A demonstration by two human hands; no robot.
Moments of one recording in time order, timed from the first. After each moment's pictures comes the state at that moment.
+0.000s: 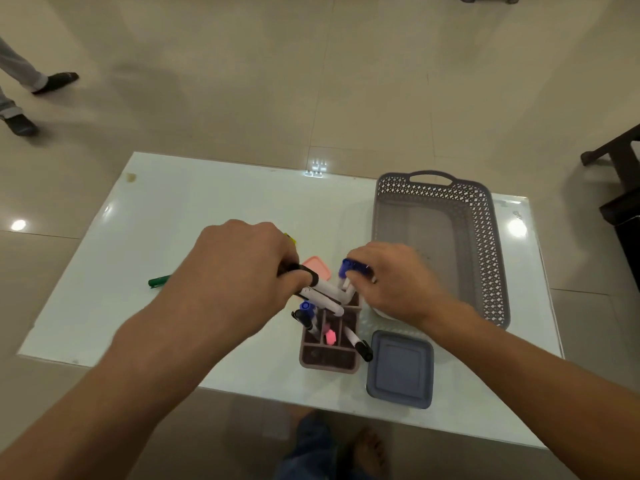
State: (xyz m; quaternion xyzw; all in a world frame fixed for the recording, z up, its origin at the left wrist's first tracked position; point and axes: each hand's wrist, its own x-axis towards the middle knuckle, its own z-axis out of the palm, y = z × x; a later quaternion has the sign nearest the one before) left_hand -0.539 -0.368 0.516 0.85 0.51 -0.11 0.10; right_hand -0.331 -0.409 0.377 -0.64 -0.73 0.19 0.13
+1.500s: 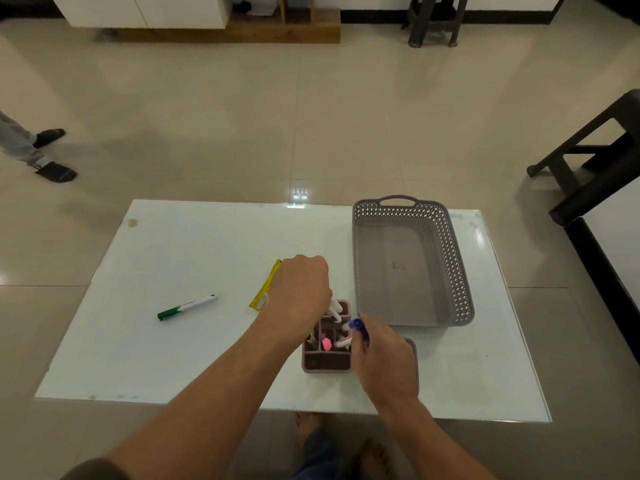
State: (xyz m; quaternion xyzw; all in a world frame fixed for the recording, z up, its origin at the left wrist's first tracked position) left_hand -0.487 -0.370 0.457 0.86 0.49 -0.10 0.11; right_hand -0.409 -0.514 0.350 -0.84 -0.47 0.10 0.25
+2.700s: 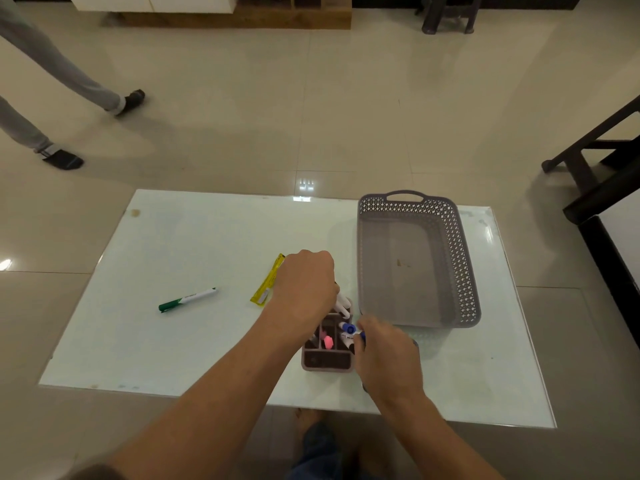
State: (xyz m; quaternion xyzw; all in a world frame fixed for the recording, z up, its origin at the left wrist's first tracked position) left_hand -0.478 -0.367 0.453 0.85 0.51 -0.10 0.13; right_hand -0.400 -0.503 0.379 -0.84 -0.50 0.19 0.11
